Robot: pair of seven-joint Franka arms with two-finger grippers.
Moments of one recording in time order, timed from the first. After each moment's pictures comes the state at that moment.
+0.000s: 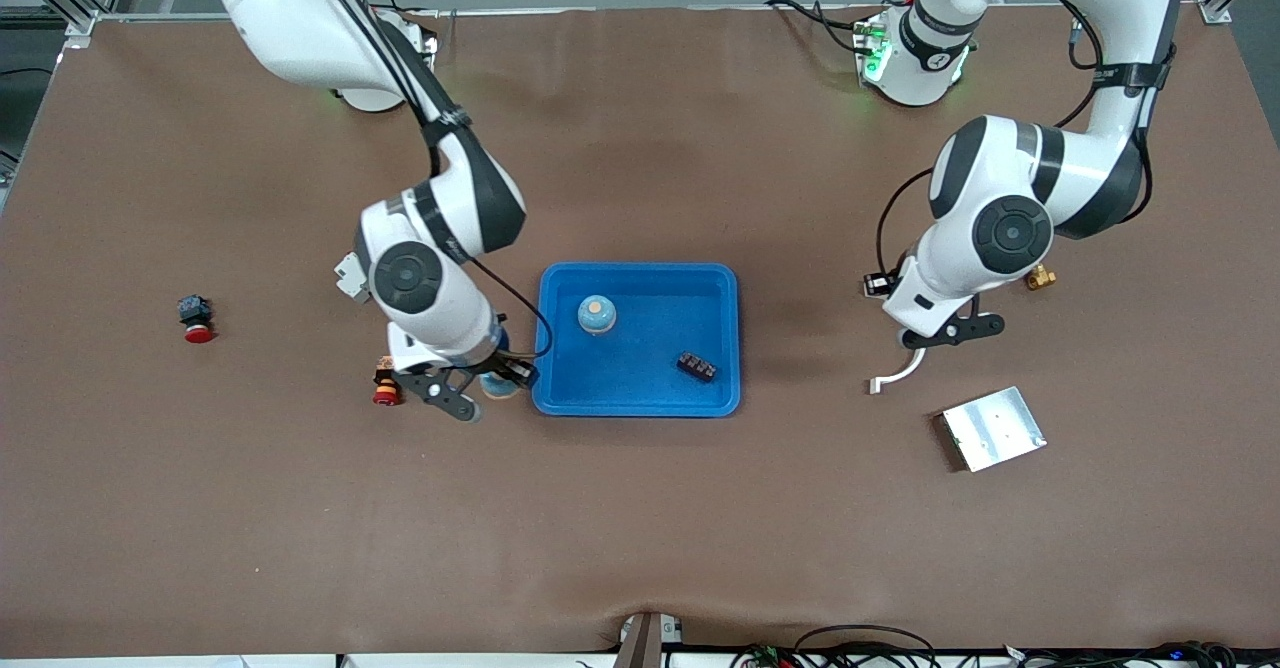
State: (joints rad) left arm -0.35 0.25 0.08 -1.97 -0.01 2.00 -0.39; right arm 0.46 0.55 -0.03 -1.58 0.06 2.15 0.90
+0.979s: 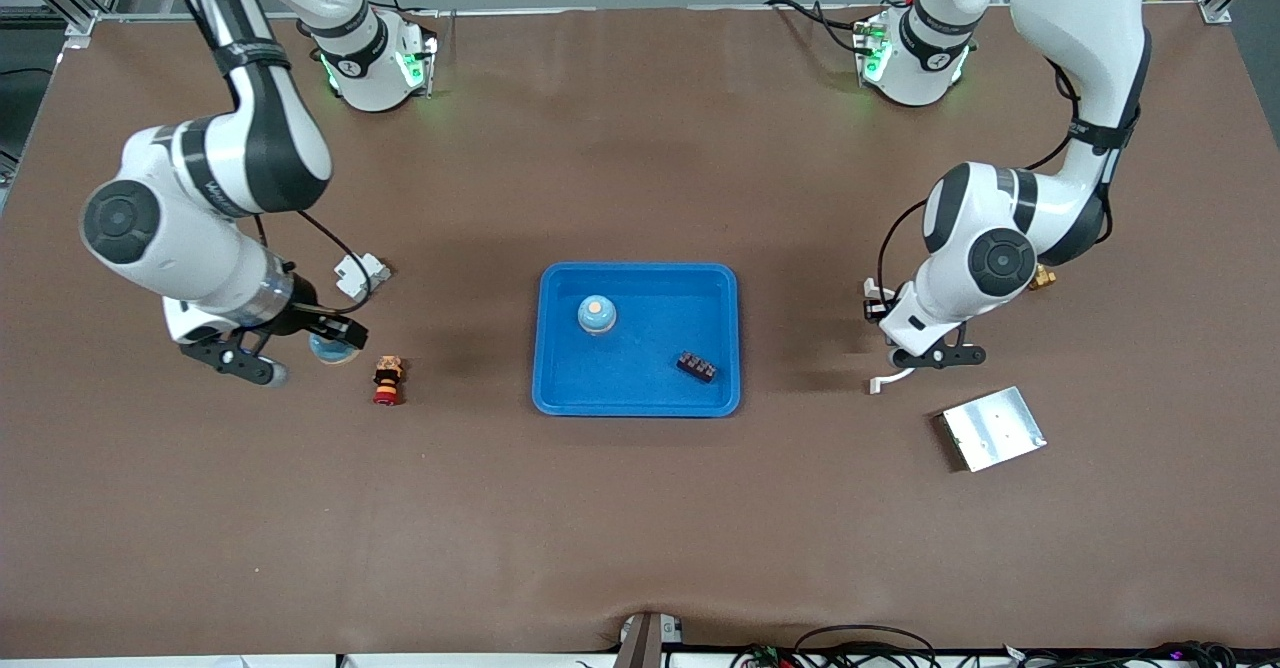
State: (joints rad) left arm -0.29 0.37 0.02 -2.06 -0.03 2.27 -0.26; right arm 0.15 0.21 -0.03 -1.92 0.14 2.13 0.40
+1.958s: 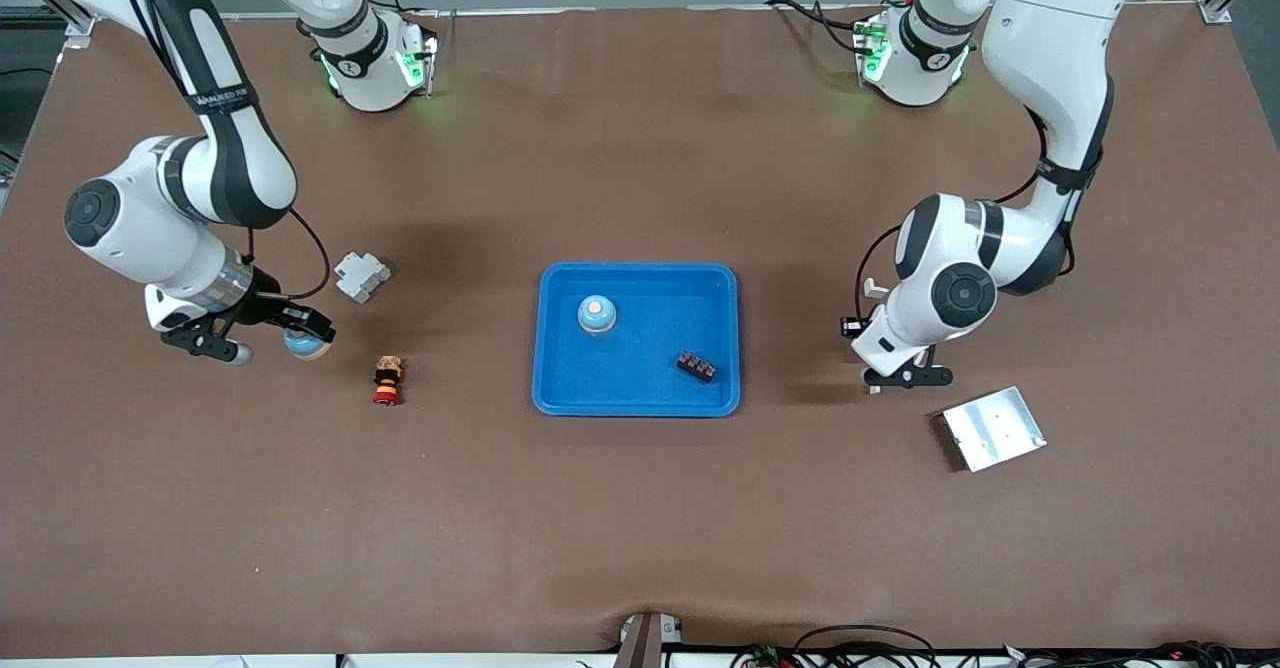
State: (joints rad) left arm -0.29 0.51 0.00 -1.96 -0.03 2.28 -0.26; right arm 0.02 0.21 -0.03 -2.22 0.26 2.45 0.11
